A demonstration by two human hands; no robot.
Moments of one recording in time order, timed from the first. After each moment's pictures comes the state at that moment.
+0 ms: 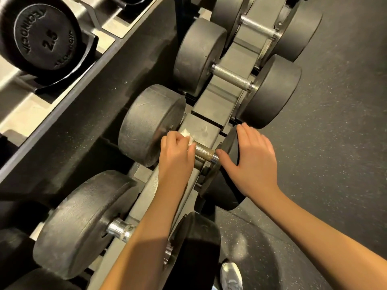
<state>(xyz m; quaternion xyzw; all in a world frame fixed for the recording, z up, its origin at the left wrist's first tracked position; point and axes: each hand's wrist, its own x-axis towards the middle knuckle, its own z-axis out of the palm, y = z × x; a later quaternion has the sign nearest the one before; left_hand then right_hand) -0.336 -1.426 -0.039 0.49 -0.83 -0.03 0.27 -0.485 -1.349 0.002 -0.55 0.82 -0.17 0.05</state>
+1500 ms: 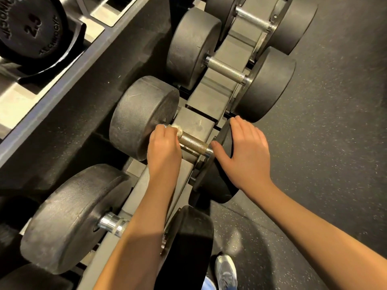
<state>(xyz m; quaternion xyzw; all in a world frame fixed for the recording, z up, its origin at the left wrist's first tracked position) -0.338 -1.434 -0.038 0.56 -0.78 -0.08 0.27 -0.486 -1.349 -0.003 -0.55 0.81 -0.19 0.05</state>
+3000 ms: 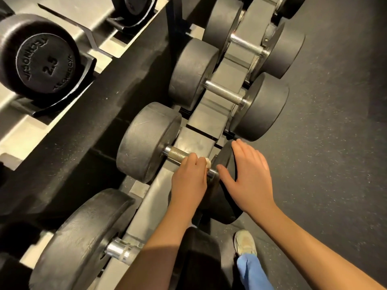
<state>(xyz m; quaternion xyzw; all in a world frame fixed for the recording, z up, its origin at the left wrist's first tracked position) -0.360 -1.414 -0.025 0.47 -0.86 -0.14 0.12 -0.486 -1.348 0.002 -0.54 0.82 -0.17 0.08</state>
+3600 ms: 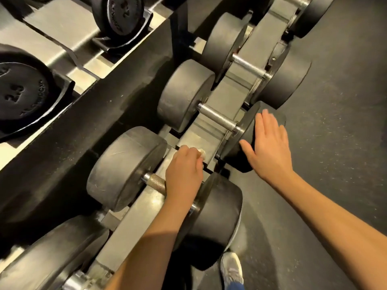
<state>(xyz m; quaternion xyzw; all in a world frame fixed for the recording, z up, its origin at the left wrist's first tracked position) -0.436 -1.473 -0.016 0.56 -0.78 -0.18 0.19 -0.631 -1.440 0.004 -0.58 0.81 -0.08 0.02</state>
